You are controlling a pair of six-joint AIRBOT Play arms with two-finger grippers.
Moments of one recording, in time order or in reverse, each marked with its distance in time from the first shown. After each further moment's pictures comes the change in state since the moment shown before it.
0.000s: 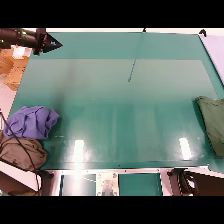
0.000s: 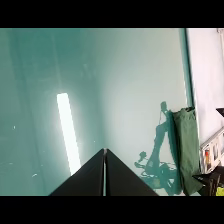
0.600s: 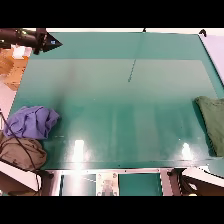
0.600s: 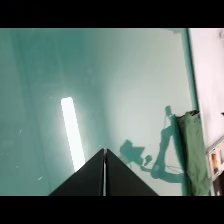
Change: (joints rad) left arm -0.004 0.005 -0.008 0.026 0.017 0.008; right arm 0.388 0.089 0.495 0.106 0.286 0.141
